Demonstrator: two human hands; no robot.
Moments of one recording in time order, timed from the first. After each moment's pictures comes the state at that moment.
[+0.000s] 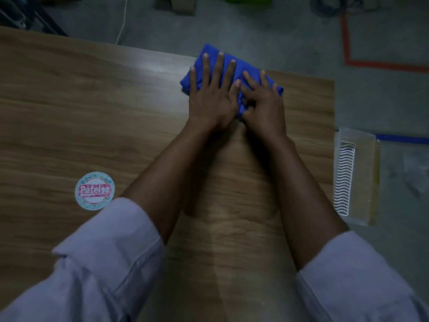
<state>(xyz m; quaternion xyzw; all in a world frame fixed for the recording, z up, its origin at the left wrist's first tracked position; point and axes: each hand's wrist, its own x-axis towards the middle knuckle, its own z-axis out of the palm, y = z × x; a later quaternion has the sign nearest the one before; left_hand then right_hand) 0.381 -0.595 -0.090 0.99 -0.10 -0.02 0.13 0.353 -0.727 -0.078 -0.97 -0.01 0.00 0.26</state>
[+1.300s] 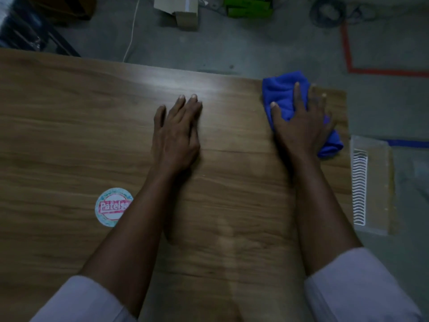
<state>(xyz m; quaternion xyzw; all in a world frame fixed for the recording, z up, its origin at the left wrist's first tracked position) 0.336 -0.480 -0.092 0.96 -0.12 0.08 0.22 0.338 -0.747 -0.082 -0.97 0.24 -0.03 0.11</state>
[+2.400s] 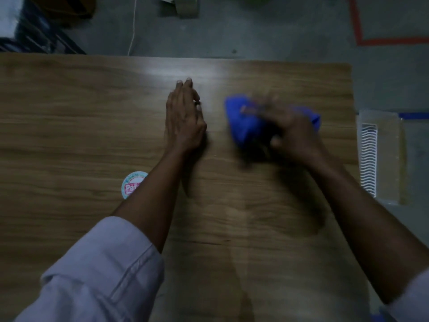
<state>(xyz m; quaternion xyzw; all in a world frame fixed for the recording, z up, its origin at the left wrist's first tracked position) 0.333 -0.480 -0.081 0.95 -0.07 0.08 0.30 0.272 -0.727 -0.035 -0.94 -0.14 0.05 0.31</state>
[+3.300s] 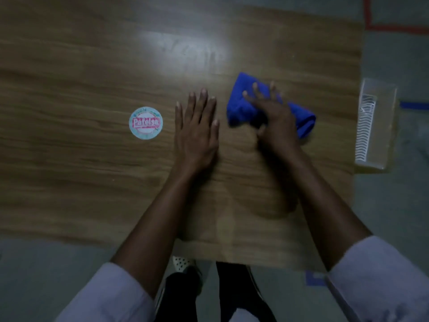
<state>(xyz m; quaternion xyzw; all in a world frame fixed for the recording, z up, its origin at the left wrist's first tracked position) 0.164 -0.461 -0.095 0.97 -0.10 0.05 0.20 0.179 -0.669 -0.077 -0.96 -0.06 0.03 0.28</state>
